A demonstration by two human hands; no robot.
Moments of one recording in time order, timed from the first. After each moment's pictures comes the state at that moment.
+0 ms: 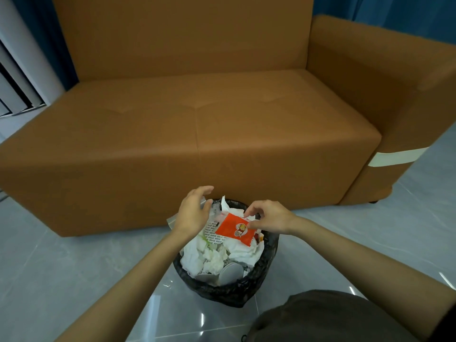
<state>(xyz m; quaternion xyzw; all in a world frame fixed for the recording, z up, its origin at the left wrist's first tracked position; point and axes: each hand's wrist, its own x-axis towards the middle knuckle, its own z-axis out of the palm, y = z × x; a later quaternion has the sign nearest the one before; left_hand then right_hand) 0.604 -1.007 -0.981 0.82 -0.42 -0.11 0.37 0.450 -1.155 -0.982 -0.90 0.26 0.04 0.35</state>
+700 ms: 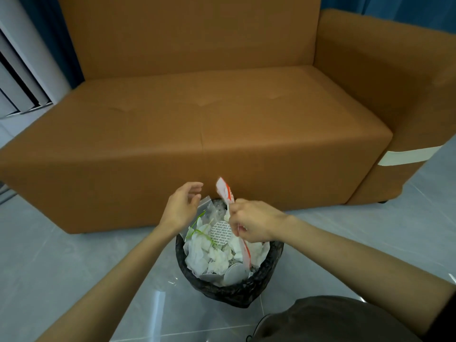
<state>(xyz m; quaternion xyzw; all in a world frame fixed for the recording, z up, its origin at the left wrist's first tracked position) 0.632 -0.994 -0.976 0.83 -0.39 -0.12 0.39 0.474 -1.121 -0.959 -0.99 0.01 0.07 0.08</state>
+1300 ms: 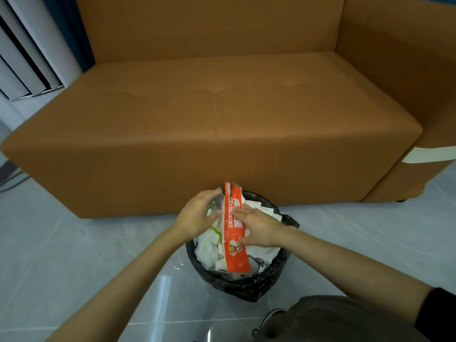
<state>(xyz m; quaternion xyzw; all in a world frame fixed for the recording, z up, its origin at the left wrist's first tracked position) 0.628 -0.981 -1.000 0.81 -0.50 -0.14 0.26 0.496 -1.115 -1.023 -0.96 0.12 0.16 0.21</state>
